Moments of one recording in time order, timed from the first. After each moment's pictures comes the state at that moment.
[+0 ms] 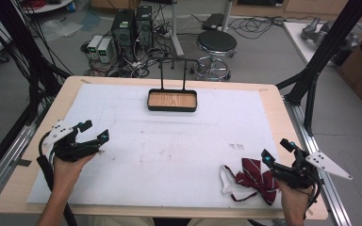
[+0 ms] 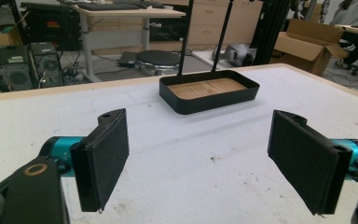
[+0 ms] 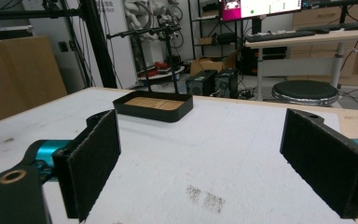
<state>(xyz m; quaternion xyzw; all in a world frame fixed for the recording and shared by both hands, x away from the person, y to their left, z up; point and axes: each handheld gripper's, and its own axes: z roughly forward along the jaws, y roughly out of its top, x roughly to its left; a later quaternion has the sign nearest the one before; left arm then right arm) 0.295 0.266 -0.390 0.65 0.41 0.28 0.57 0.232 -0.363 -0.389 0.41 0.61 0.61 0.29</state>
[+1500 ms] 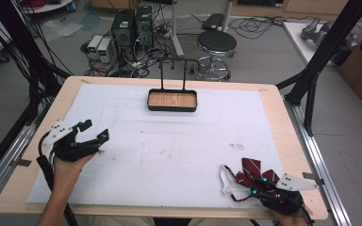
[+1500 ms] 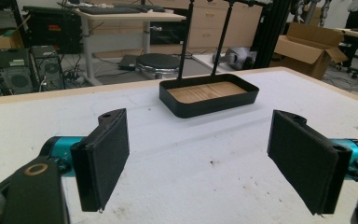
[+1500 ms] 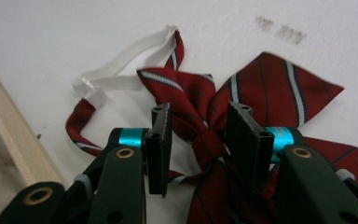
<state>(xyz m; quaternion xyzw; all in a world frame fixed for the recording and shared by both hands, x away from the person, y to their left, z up) 0.294 0.265 -0.389 0.65 0.41 0.28 0.58 0.201 -0.353 -0.457 0.37 0.80 0.44 0.17</state>
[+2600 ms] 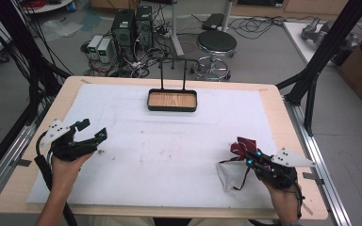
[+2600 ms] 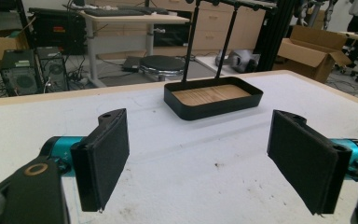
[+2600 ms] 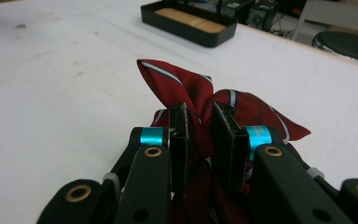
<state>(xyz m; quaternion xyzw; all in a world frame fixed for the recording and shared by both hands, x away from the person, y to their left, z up) 0.295 0.269 -0.387 0.64 0.41 0.29 0.58 0.243 -0.321 -0.397 0.35 0.76 0.48 0.25</state>
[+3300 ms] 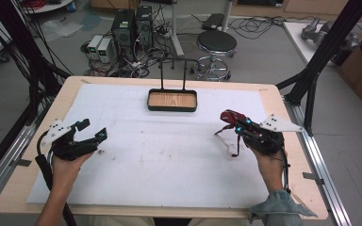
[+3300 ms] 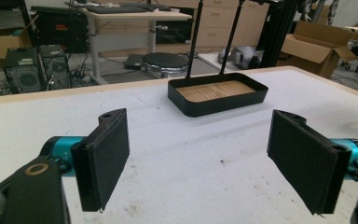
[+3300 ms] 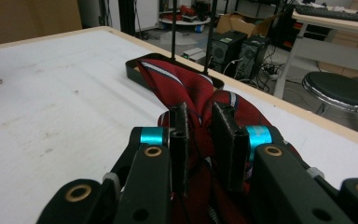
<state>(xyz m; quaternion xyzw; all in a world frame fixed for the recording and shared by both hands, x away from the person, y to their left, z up) 0.298 0.270 -0.391 0.65 0.41 0.29 0.57 0.313 -0.289 -0.353 0.33 0.74 0.51 0.27</state>
